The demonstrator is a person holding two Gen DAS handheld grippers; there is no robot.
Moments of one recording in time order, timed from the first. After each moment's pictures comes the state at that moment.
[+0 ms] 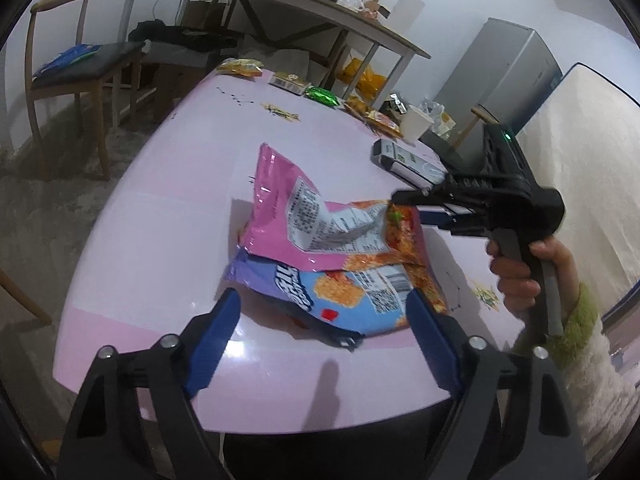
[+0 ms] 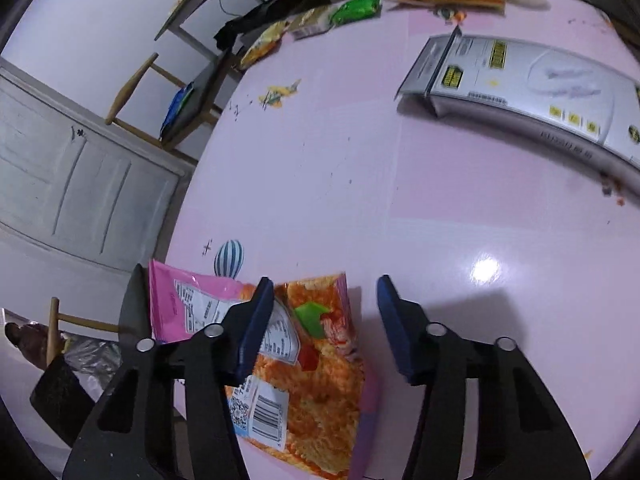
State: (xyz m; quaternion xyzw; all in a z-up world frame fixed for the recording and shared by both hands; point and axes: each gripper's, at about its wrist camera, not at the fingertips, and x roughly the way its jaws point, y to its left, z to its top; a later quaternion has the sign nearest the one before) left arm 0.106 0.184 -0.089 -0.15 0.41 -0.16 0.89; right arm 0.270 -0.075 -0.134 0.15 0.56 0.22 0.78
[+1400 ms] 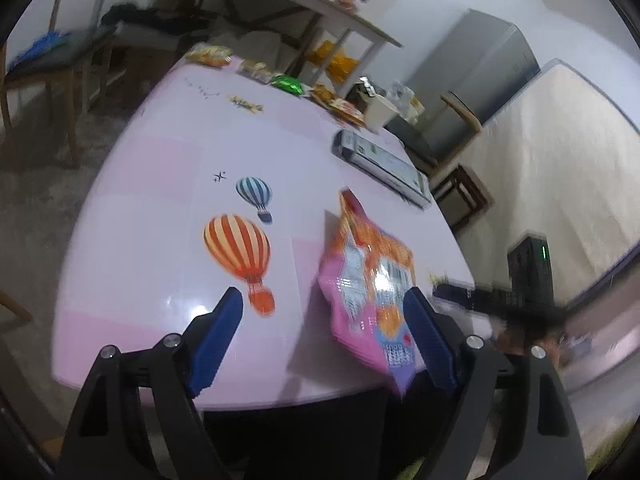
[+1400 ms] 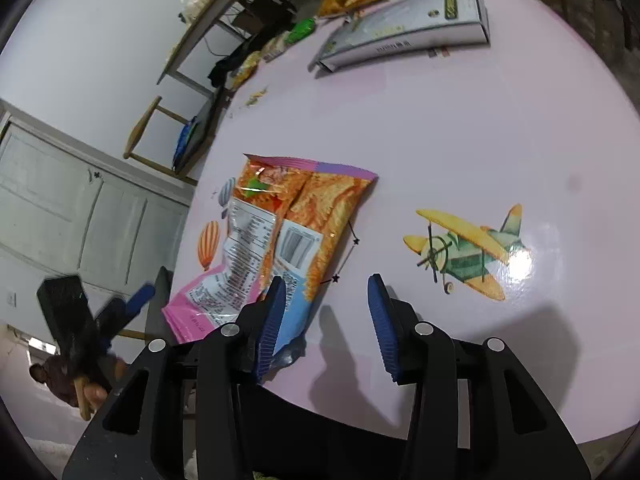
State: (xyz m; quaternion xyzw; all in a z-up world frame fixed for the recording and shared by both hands) left arm 0.118 0.184 -0.066 -0.19 0.44 -0.23 0.85; right arm 0.156 -0.161 -0.136 0.24 0.53 0.19 0.79
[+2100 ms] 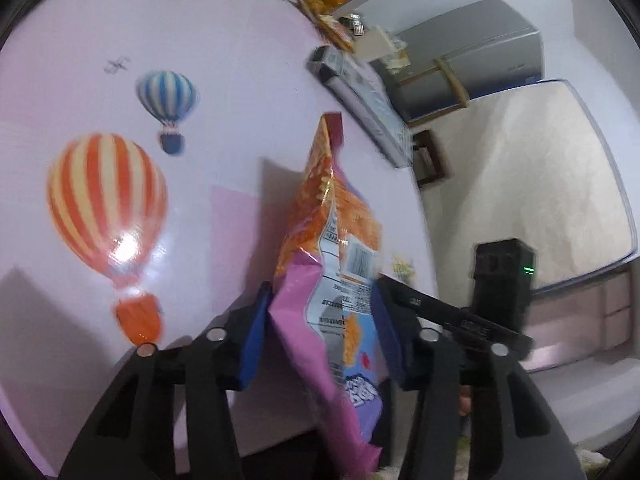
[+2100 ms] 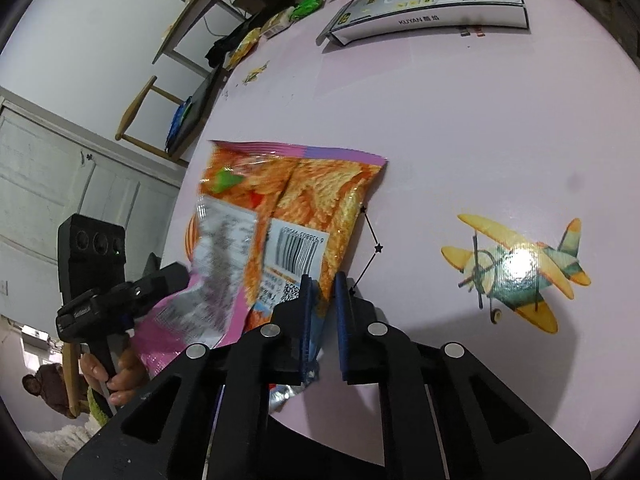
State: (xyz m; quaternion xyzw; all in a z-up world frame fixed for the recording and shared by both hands) left arm 0.169 0.131 -0.128 -0.30 0.54 -0.33 0.71; right arm 0.168 -0.139 -0.150 0.22 0.55 0.20 0.78
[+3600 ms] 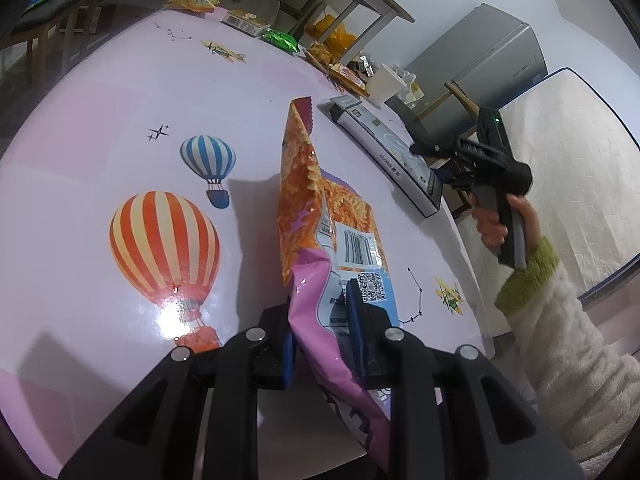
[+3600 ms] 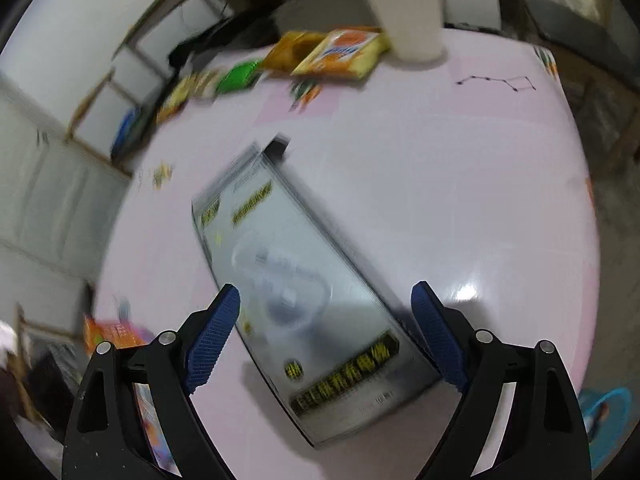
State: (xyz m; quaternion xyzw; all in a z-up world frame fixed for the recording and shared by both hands) left arm 0.146 0.141 -0.117 -0.21 0.47 -0.25 0.82; right arm 0.343 -0.202 -0.112 0.06 0.55 0.15 0.82
